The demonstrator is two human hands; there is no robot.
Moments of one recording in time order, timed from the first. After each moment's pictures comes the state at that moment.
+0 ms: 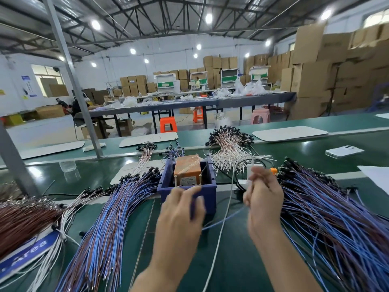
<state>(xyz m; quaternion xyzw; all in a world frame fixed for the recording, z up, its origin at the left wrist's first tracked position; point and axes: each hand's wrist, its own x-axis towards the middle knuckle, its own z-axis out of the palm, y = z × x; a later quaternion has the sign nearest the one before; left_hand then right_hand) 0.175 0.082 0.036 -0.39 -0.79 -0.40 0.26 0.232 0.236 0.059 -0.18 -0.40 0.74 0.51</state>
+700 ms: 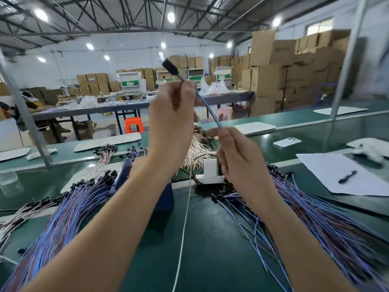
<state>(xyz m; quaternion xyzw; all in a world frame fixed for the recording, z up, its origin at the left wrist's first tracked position) 0.227 0.179 0.201 -0.44 -0.57 -0.69 0.12 0.324 0.263 0.129 -0.07 -0.74 0.46 0.48</state>
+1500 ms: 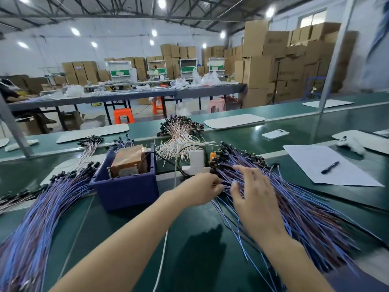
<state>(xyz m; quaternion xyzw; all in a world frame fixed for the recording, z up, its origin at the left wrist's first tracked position) 0.208 0.270 0.048 -0.62 -0.77 -0.12 -0.08 0.374 0.306 0.029 -0.33 -0.86 0.13 0.37</state>
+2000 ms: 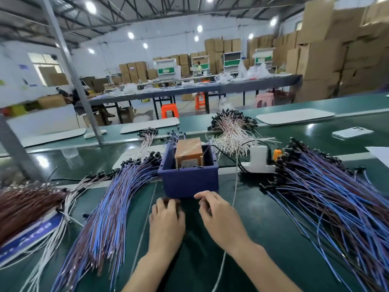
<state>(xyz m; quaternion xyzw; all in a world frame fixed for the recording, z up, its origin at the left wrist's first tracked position) 0.114 0.079 -0.059 -0.24 -0.93 -0.25 0.11 0.209 0.200 -0.040 -0.13 -0.90 0.31 0.28</state>
